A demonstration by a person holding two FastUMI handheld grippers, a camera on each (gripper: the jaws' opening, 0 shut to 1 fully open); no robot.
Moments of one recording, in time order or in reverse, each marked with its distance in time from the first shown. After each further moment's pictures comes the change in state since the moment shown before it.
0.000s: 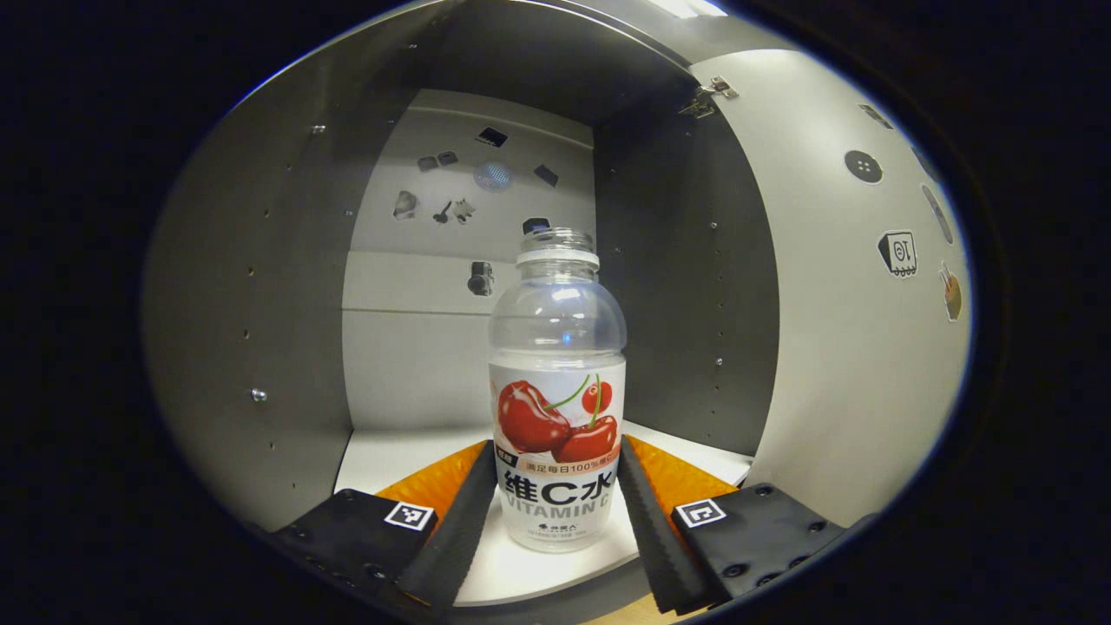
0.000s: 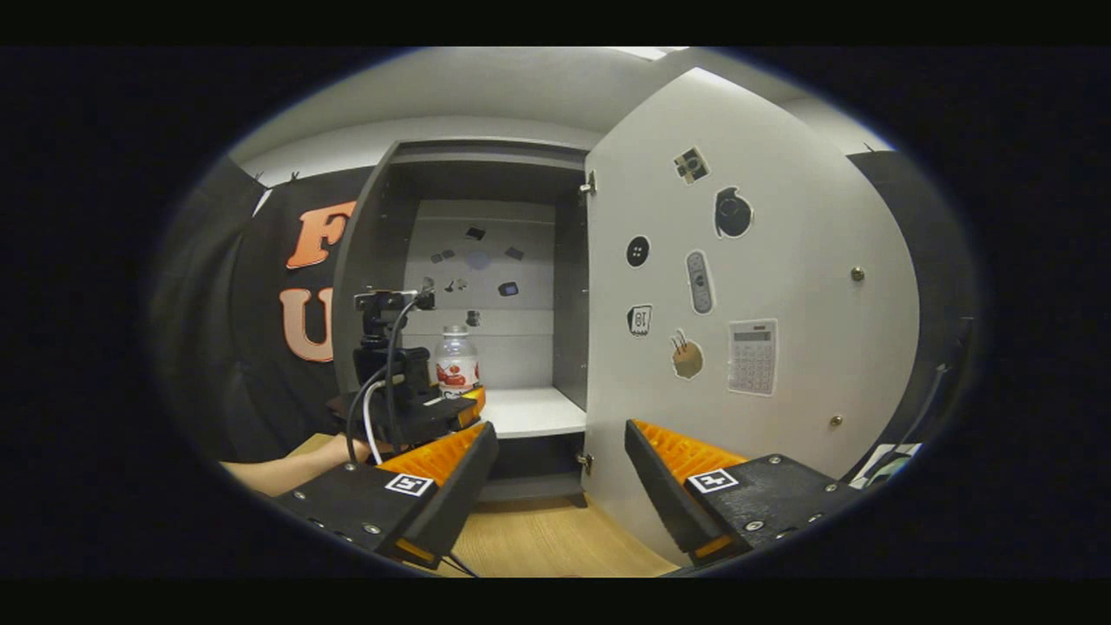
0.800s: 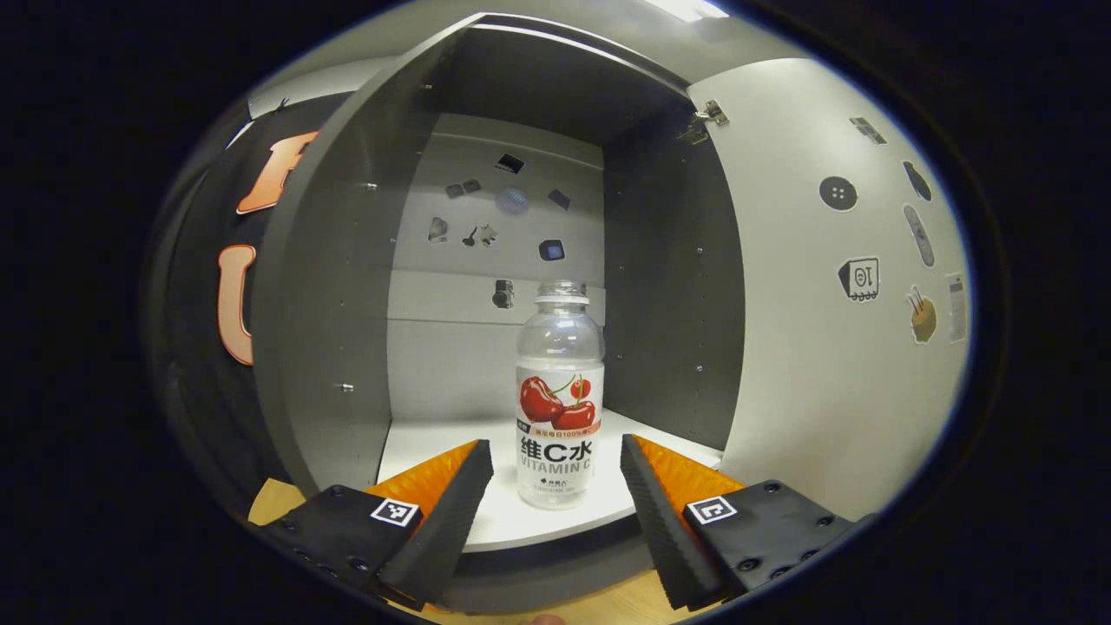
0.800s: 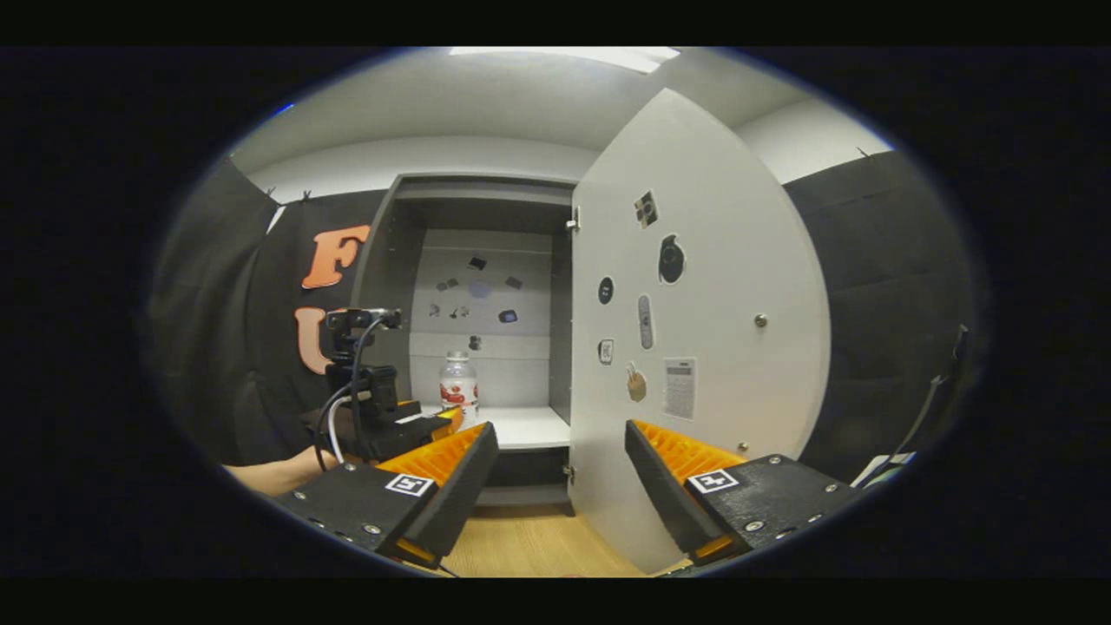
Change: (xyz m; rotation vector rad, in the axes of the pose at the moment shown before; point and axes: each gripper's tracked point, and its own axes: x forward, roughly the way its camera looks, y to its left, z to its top) left arm -0.057 -0.002 0.017 -0.013 -0.015 0.057; right arm -0.009 -0.012 0.018 0.002 -0.072 0.021
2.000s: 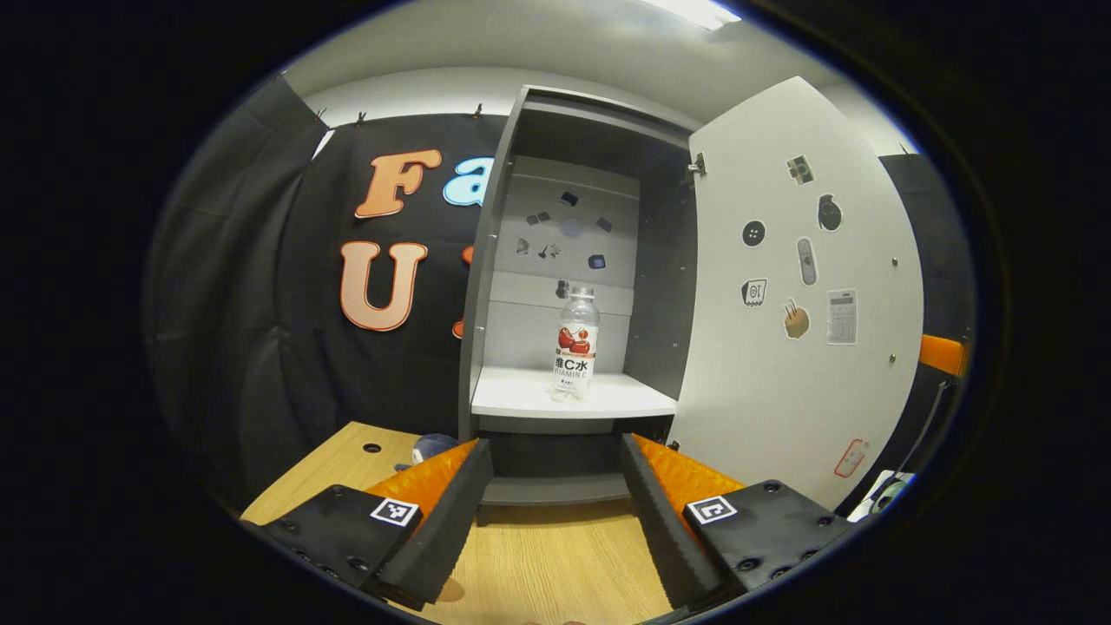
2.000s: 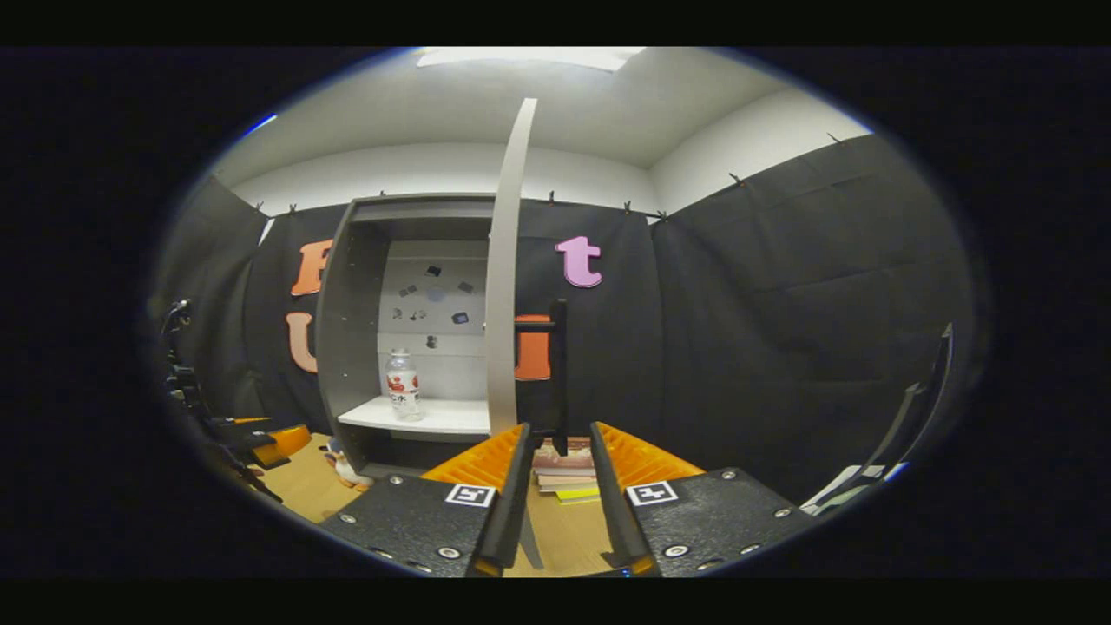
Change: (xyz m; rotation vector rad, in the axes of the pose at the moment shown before) left arm -0.253 -0.056 0.001 -0.092 0.029 0.266; right arm -0.040 -0.079 0.008 0.001 0.009 0.007
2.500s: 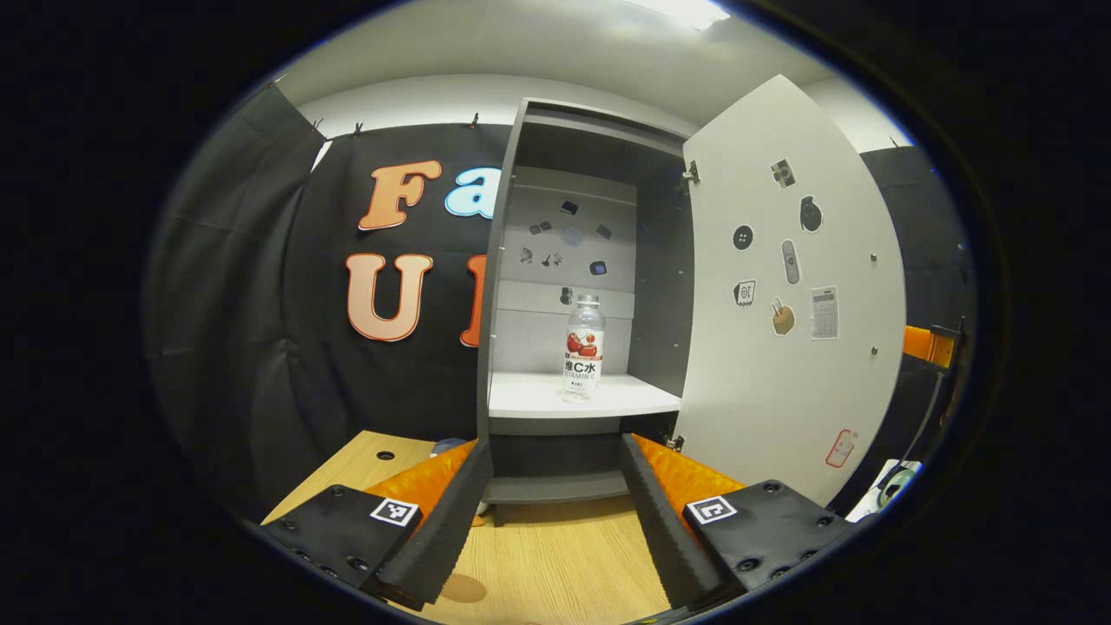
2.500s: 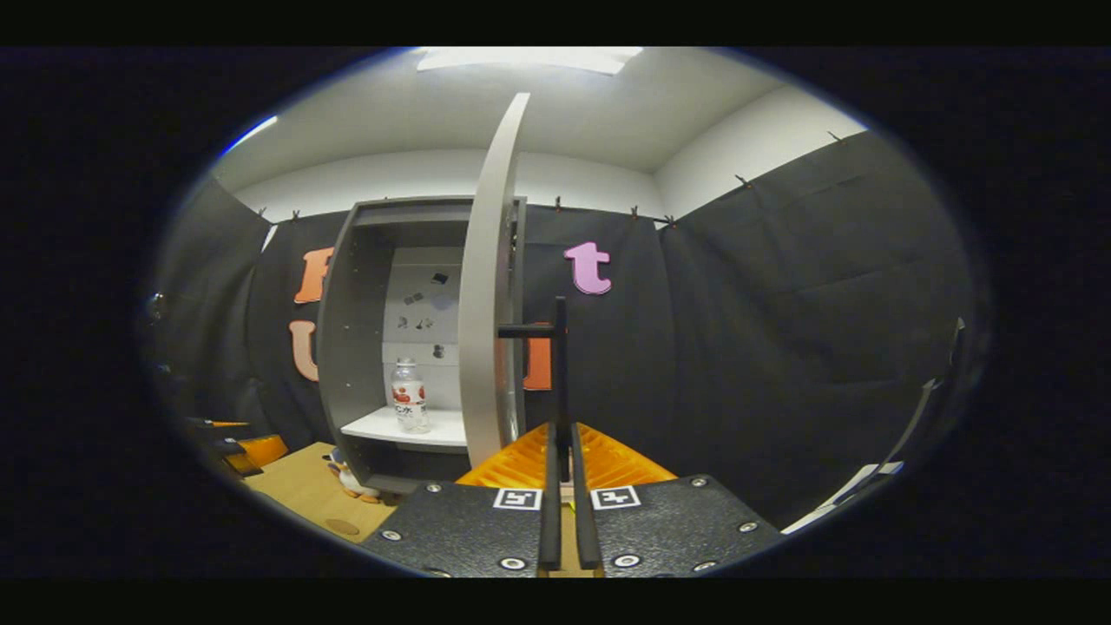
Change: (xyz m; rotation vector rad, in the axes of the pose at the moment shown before) left arm -0.033 0.014 0.001 0.042 -0.015 0.010; right arm 0.016 0.010 0.005 0.033 -0.045 0.019
